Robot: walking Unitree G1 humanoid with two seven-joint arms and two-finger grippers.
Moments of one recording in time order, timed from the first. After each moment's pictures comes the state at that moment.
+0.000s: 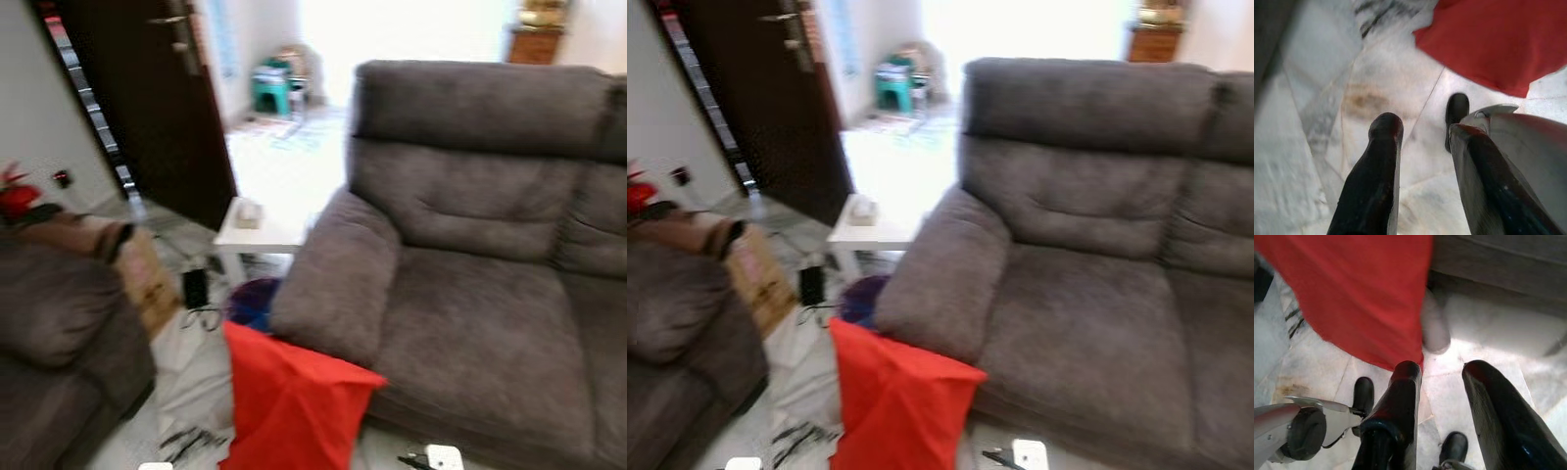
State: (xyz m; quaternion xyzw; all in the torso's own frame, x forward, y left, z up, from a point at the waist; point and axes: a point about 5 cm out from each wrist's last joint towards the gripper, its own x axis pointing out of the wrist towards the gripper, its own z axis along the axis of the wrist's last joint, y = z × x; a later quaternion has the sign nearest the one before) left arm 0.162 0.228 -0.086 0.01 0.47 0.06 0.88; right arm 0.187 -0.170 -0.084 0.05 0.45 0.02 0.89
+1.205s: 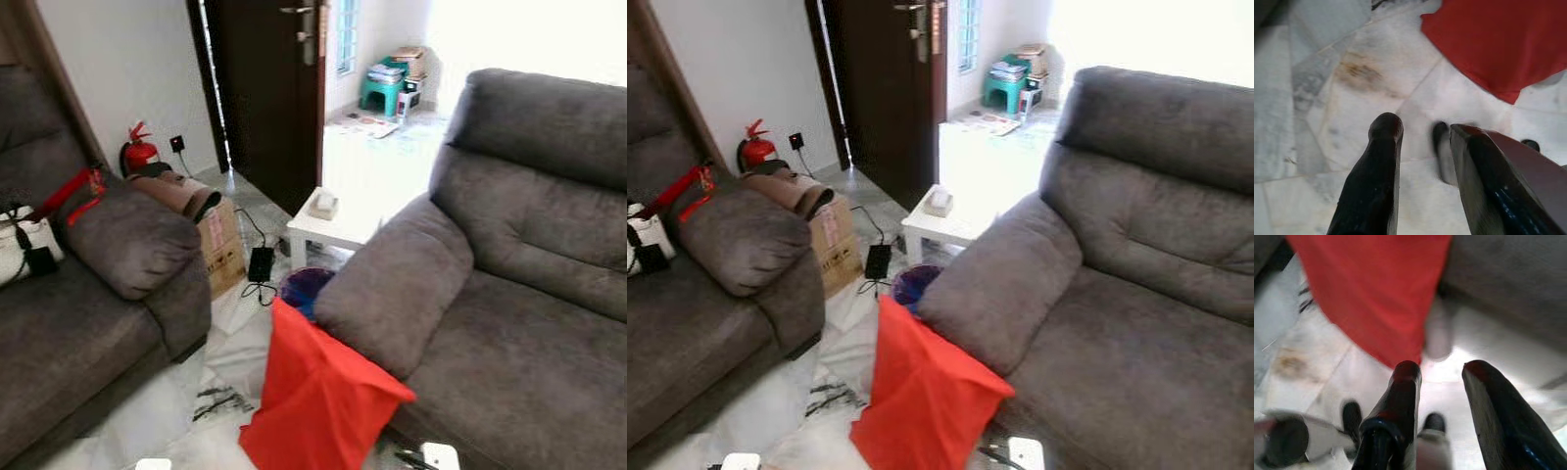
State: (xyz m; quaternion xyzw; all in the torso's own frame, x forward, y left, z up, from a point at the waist) left arm 0.166 0.224 -0.084 0.01 0.46 0.05 0.89; right arm 0.182 -0.176 -0.085 0.06 0.45 0.00 0.89
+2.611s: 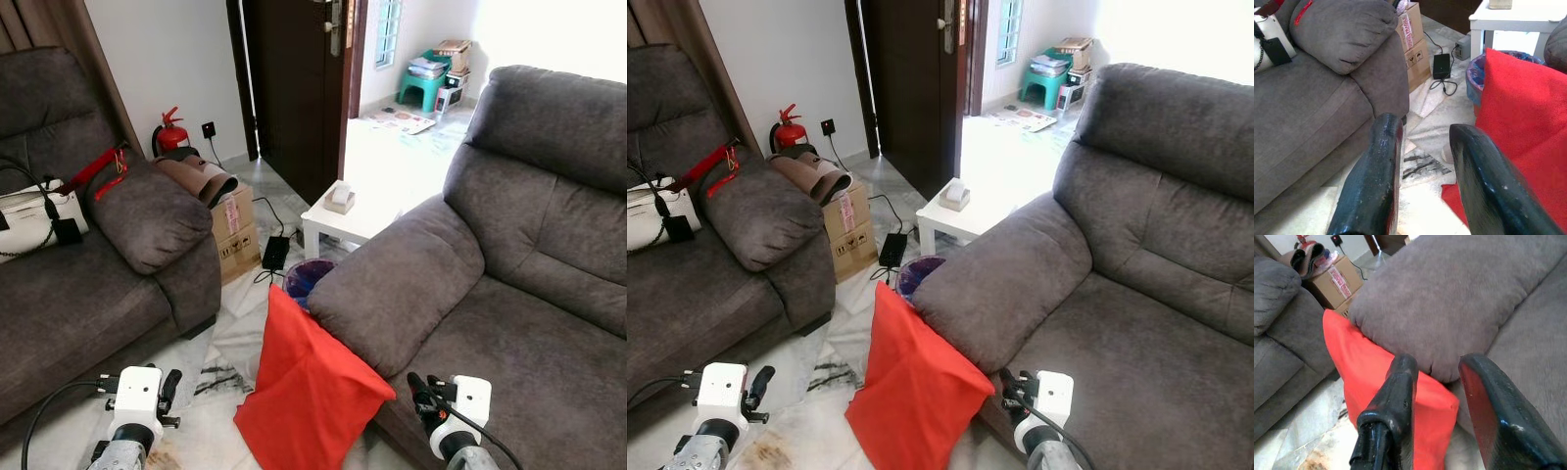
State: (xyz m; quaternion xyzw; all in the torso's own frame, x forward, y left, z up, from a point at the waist) left arm 0.243 0.242 0.004 0.07 0.10 0.05 0.99; right arm 0.252 -0.181 -0.024 0.12 0.18 0.03 0.98
